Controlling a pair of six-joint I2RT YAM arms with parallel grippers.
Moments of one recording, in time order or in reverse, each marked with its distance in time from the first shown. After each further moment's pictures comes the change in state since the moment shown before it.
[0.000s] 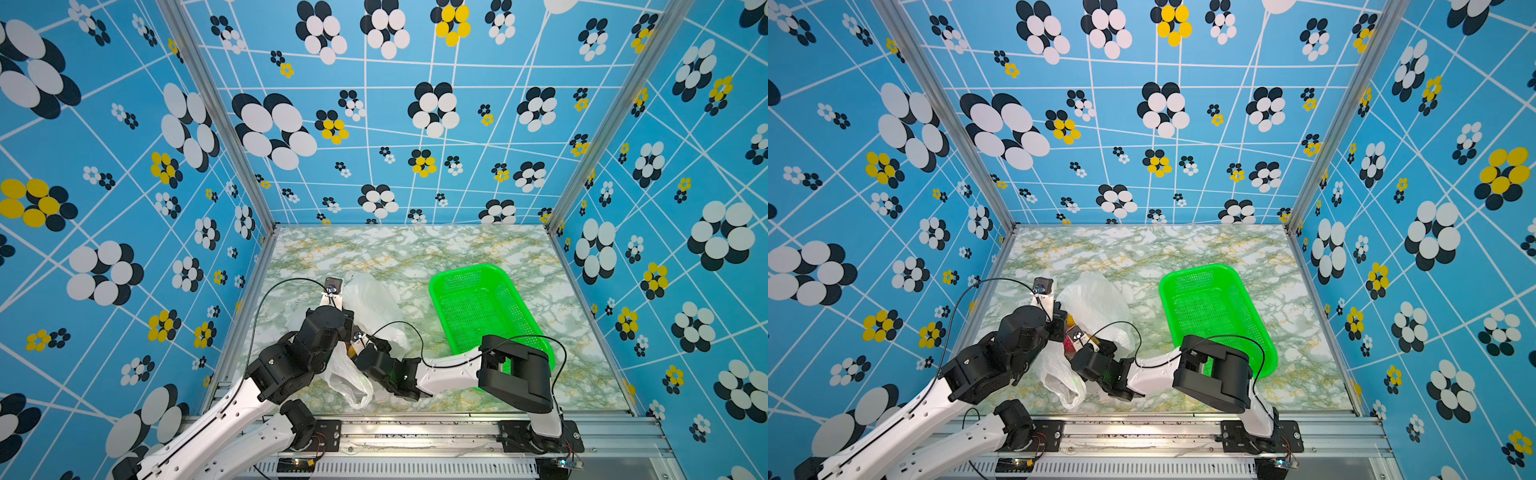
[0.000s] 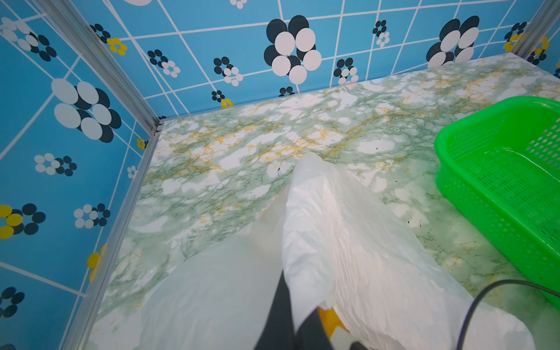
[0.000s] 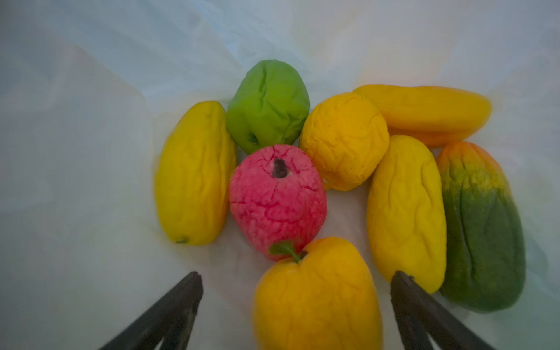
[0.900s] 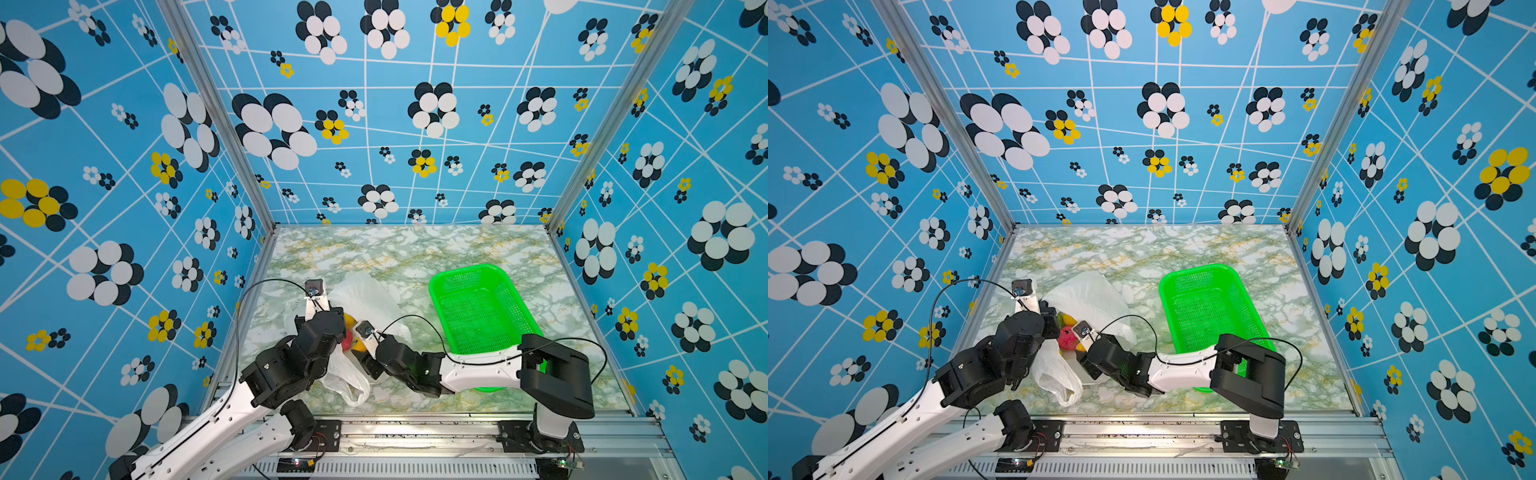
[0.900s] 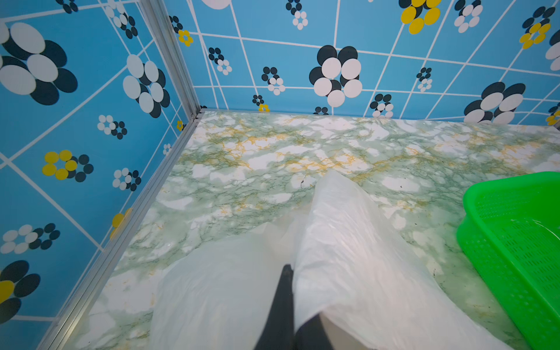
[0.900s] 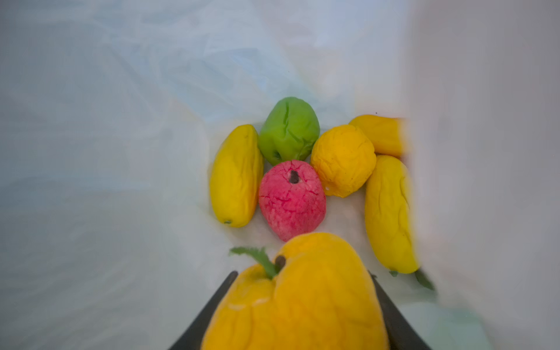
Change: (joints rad) left arm -0.059 -0.033 0.023 -0.051 -0.220 -0.210; right arm -0.010 -0.280 -0.184 0.032 -0.159 -0.095
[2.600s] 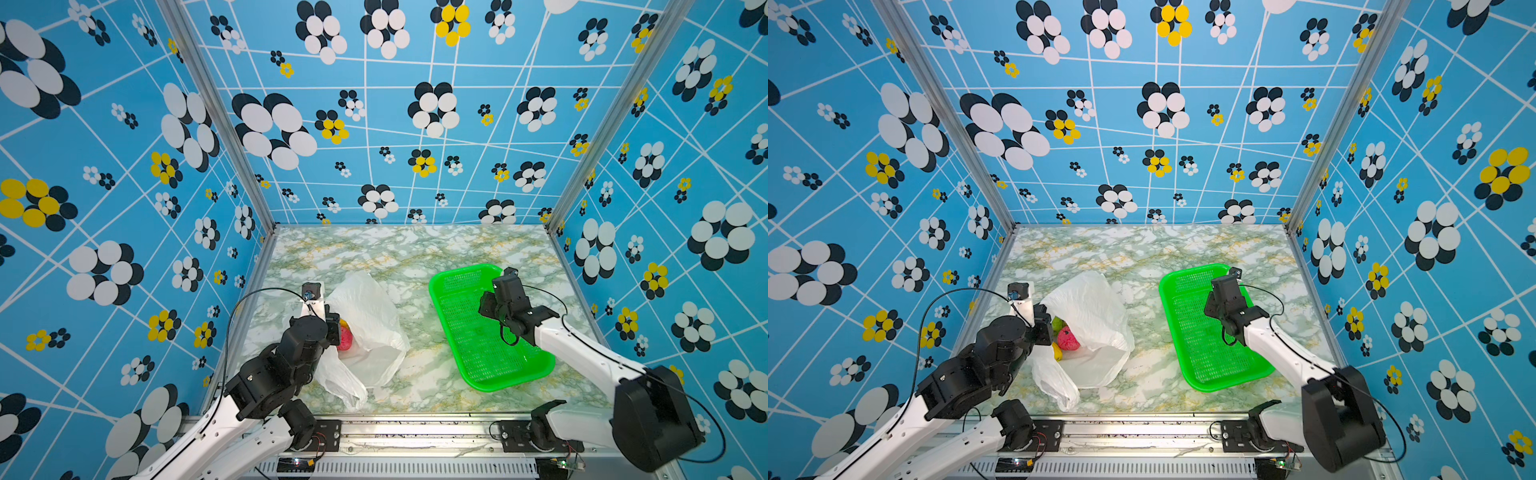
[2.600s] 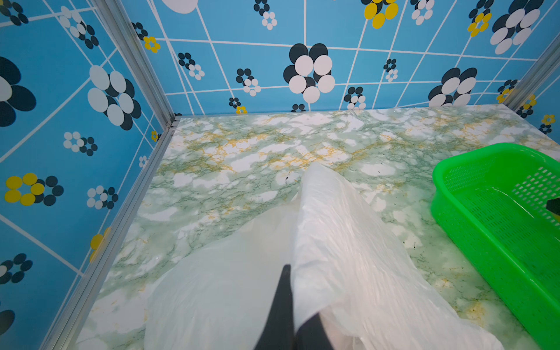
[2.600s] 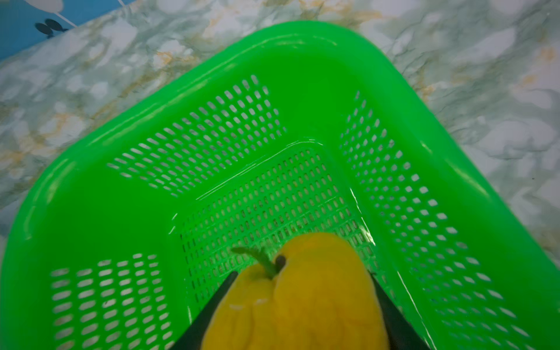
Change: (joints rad) left arm 0.054 -0.096 -0.015 -0.011 0.169 0.134; right arm -0.941 -0.438 -0.209 -0.661 -0.090 0.364
